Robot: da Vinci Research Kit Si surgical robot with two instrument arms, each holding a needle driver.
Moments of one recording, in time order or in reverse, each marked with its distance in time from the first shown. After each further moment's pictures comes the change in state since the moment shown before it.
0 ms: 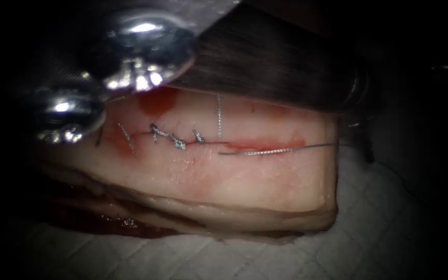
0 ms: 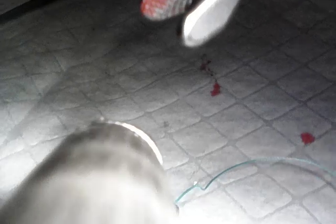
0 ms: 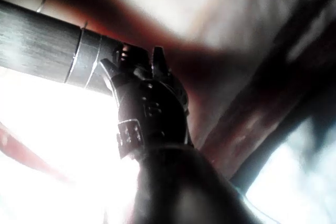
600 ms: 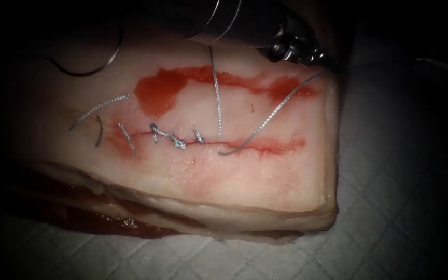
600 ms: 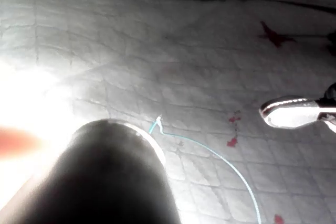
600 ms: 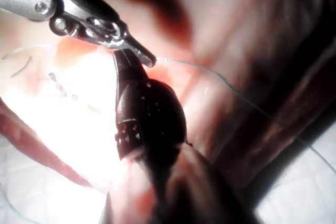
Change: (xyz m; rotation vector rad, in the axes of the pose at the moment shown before) right arm 0.000 0.004 0.001 -0.391 0.009 -0.204; left arm 0.008 -0.007 -0.016 -0.274 -0.653 -0.329
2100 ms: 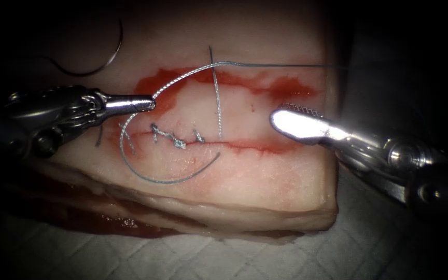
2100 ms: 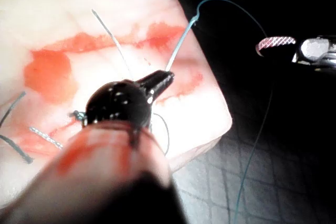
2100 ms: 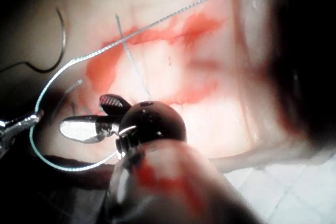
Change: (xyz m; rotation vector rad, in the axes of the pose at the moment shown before) right arm 0.008 0.006 0.012 -0.241 -0.211 0.998; left arm 0.014 0.004 -0.019 0.288 -0.526 0.123
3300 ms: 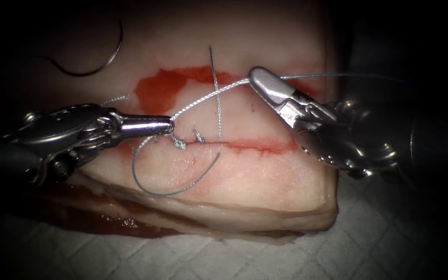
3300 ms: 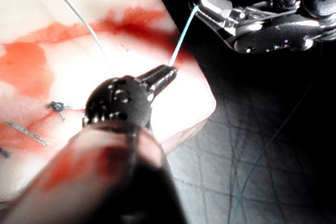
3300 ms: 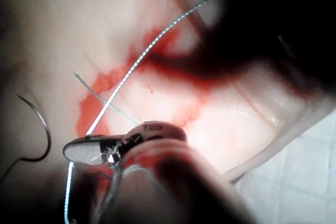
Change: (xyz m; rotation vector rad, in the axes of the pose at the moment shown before) right arm -0.001 -0.005 0.004 -0.143 -0.322 0.272; left arm 0.002 -0.002 0.002 0.100 0.034 0.058
